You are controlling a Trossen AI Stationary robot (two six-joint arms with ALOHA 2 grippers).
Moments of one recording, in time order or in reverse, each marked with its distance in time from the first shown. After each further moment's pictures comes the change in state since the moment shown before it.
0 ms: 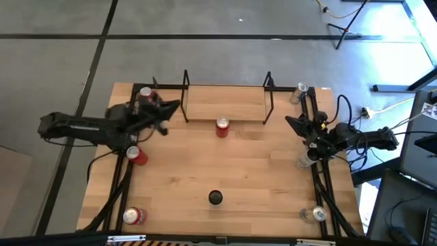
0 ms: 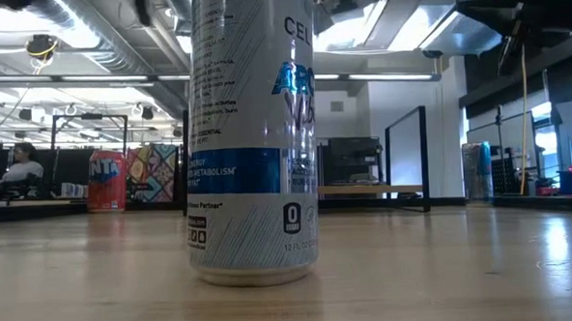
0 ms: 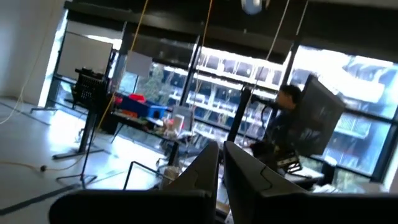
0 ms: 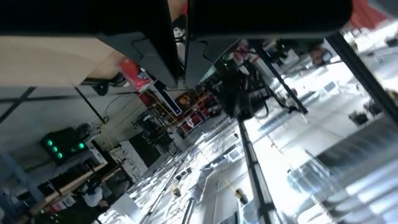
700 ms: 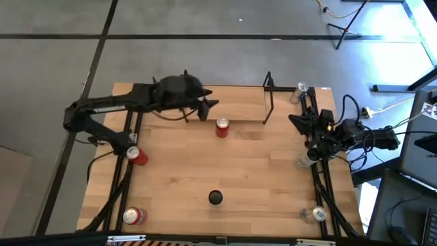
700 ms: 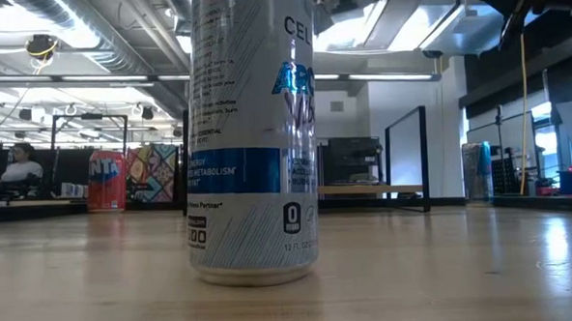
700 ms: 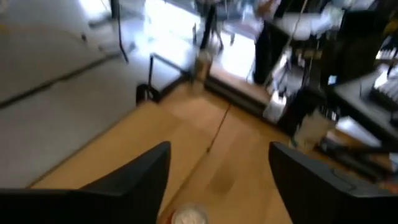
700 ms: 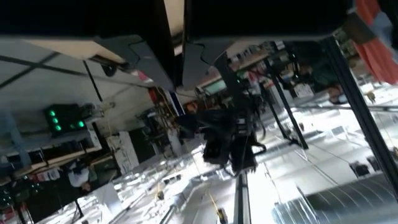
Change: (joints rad) left arm 0.185 0.574 0.784 -0.944 0.226 -0.143; right arm 0.000 0.015 0.121 -0.133 -0.055 -0.230
